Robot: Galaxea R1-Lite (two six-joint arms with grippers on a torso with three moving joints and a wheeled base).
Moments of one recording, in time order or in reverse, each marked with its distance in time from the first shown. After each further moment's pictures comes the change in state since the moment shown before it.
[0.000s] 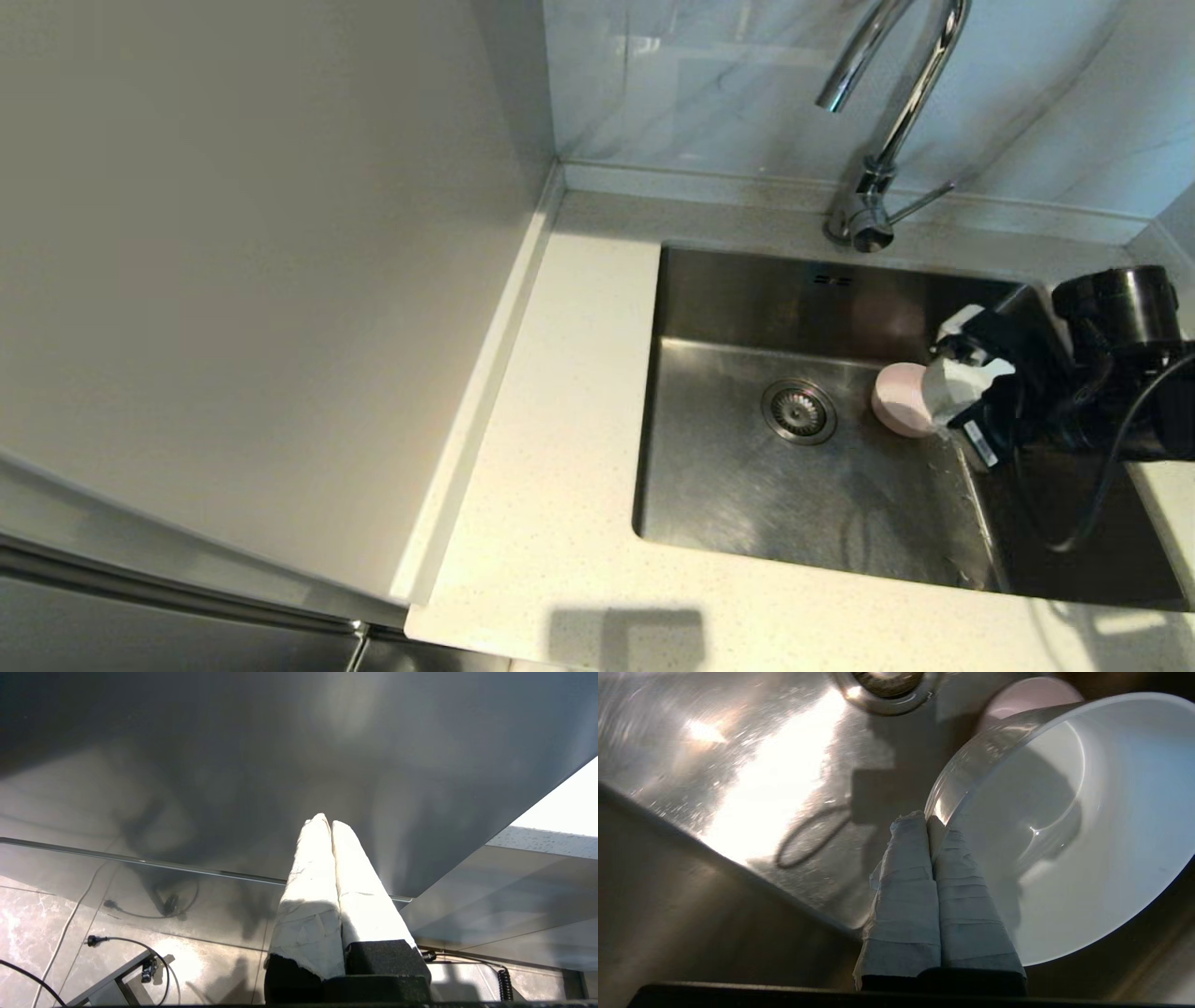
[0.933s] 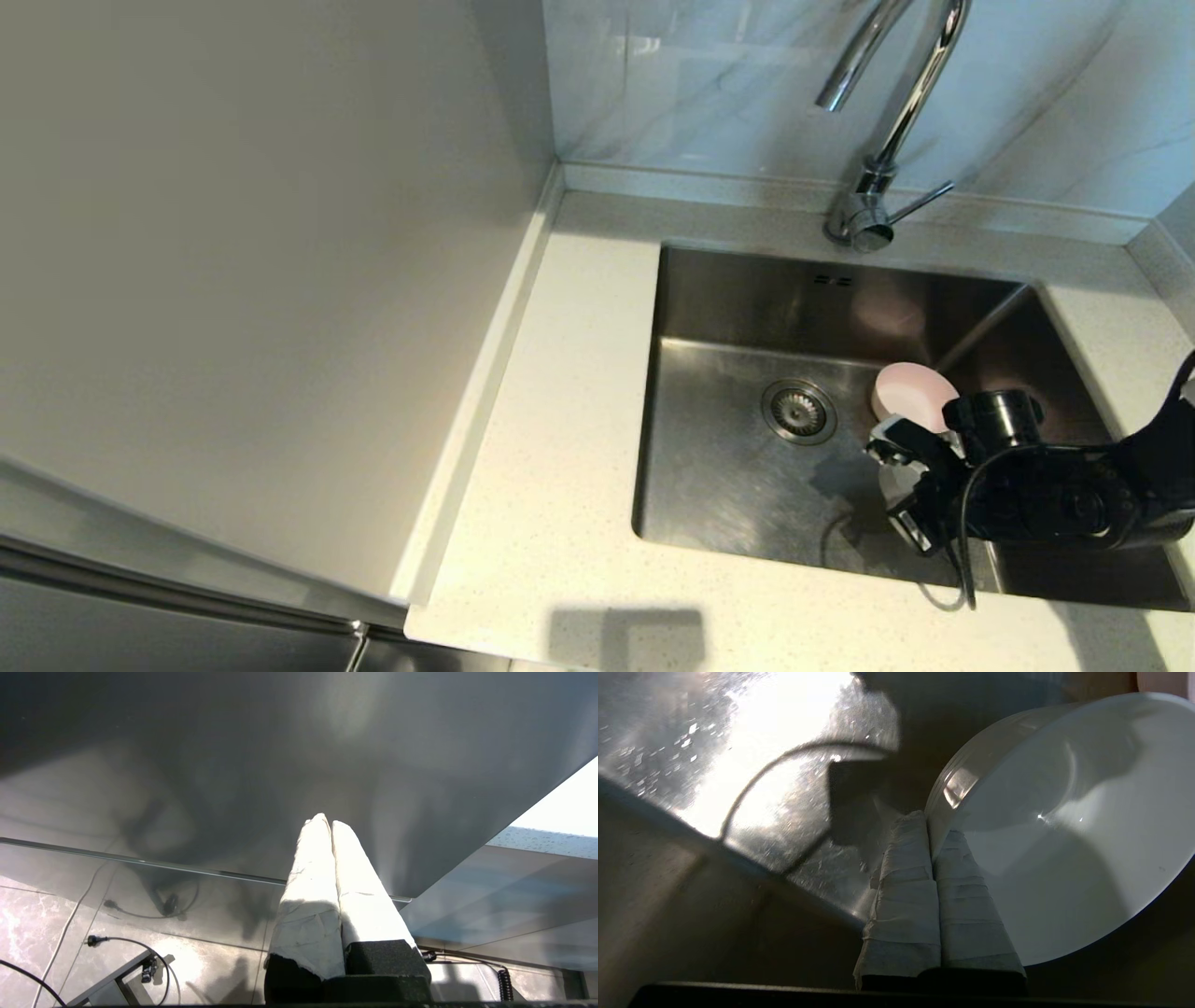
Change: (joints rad) left arm 0.000 0.000 0.000 0.000 0.000 0.000; right arm 0.026 0.334 0.165 -0.328 -0.064 0.000
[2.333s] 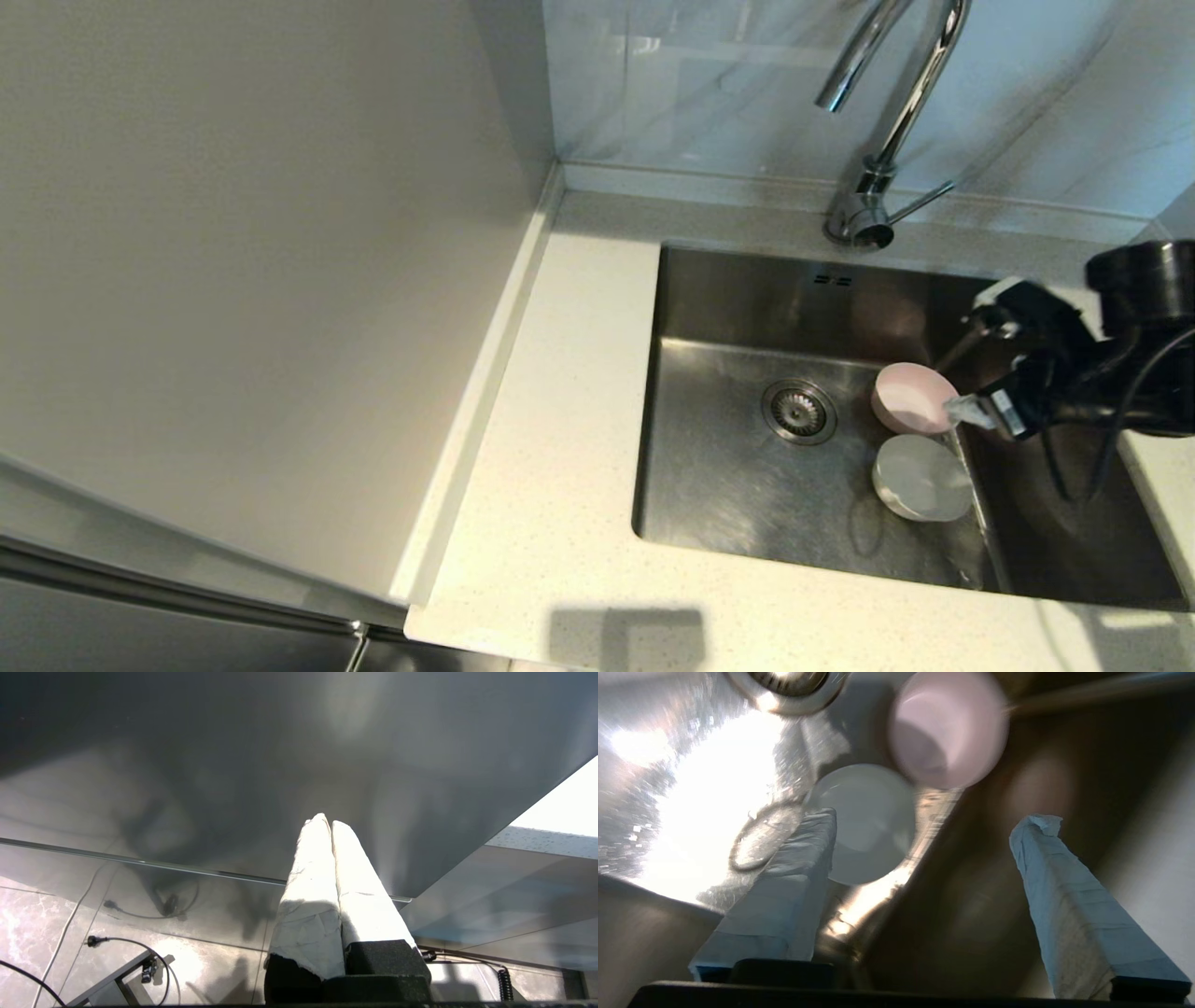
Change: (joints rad) left arm 0.000 0.000 0.000 0.000 0.000 0.000; right arm -0.113 -0.365 -0.284 0.377 -0.023 0.010
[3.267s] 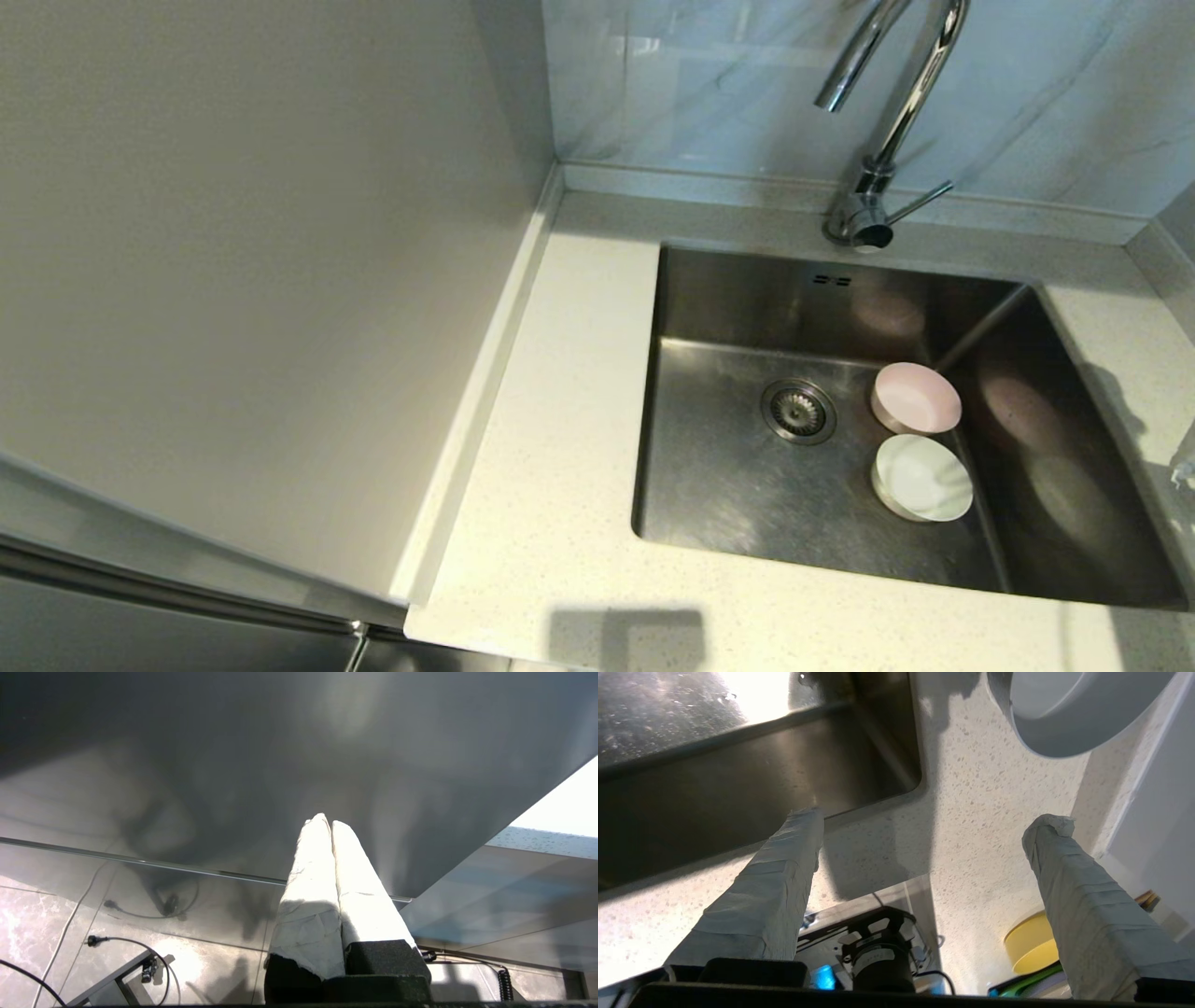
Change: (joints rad) left arm 0.000 0.000 0.000 0.000 0.000 0.000; right arm -0.247 0.020 -0.623 1.279 -0.131 0.625
